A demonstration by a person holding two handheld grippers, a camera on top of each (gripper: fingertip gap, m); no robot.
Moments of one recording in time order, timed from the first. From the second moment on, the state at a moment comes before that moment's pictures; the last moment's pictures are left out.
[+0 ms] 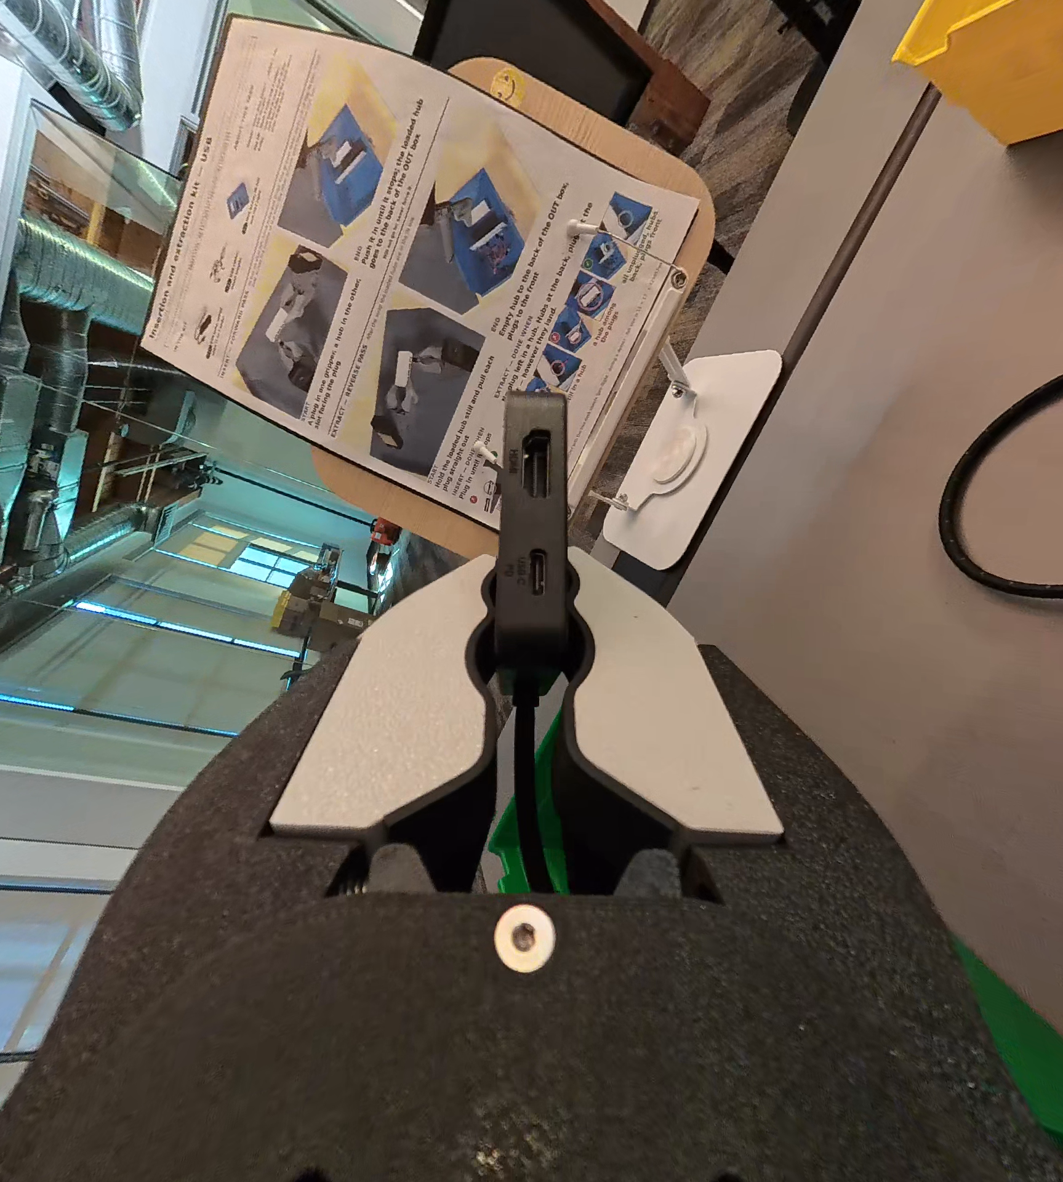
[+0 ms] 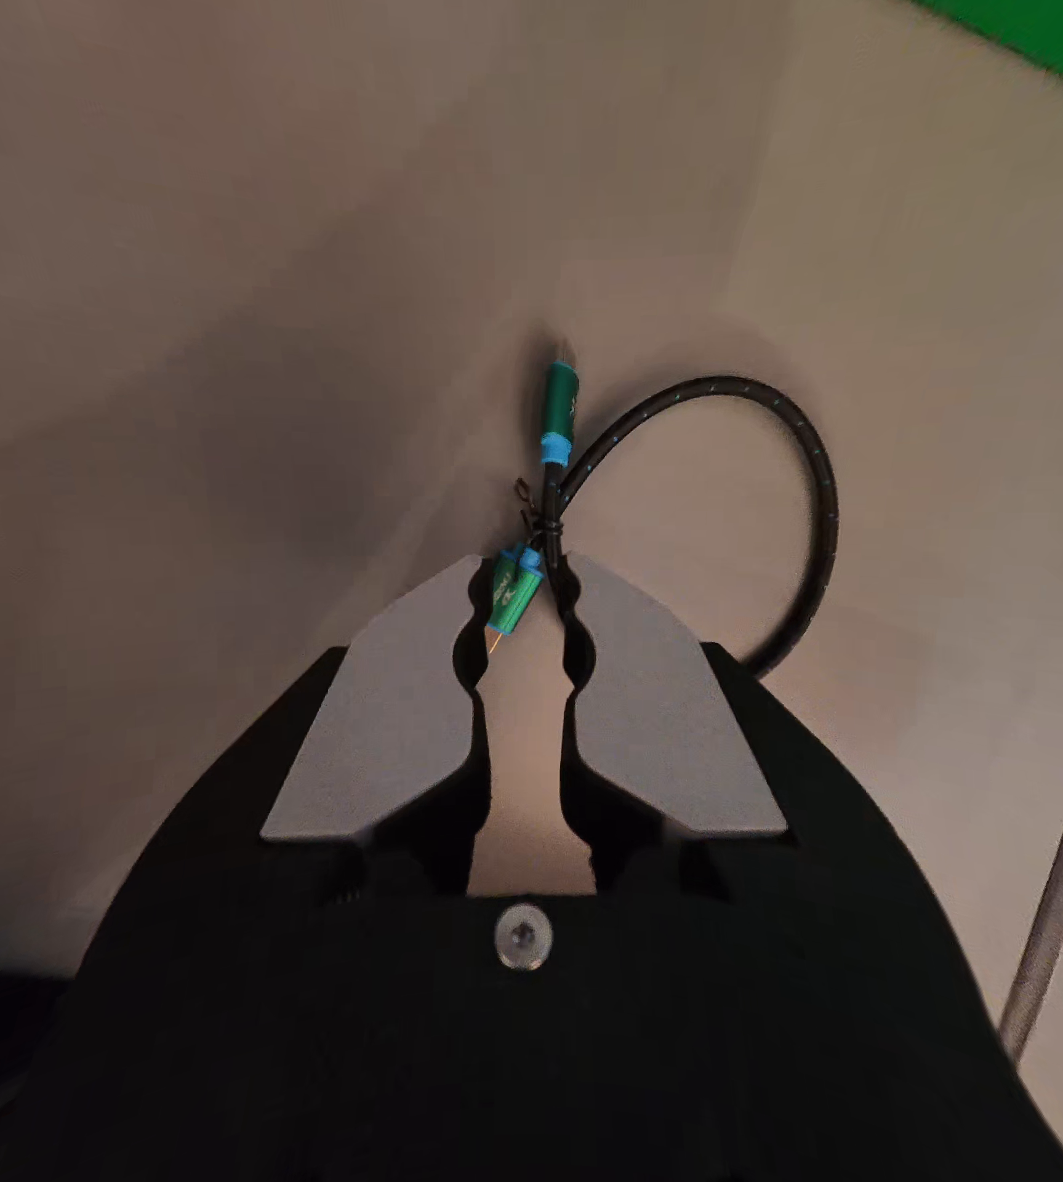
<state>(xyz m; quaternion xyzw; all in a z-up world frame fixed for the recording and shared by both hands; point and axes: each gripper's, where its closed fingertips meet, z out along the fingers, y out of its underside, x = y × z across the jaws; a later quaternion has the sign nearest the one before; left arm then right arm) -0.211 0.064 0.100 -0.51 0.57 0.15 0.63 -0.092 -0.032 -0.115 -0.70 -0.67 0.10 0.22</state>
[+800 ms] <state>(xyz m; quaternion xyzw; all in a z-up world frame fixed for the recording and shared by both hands) -0.226 0.067 0.112 -0.52 0.55 0.15 0.64 -0.135 -0.012 -0.144 -0.71 -0.64 0.10 0.27</state>
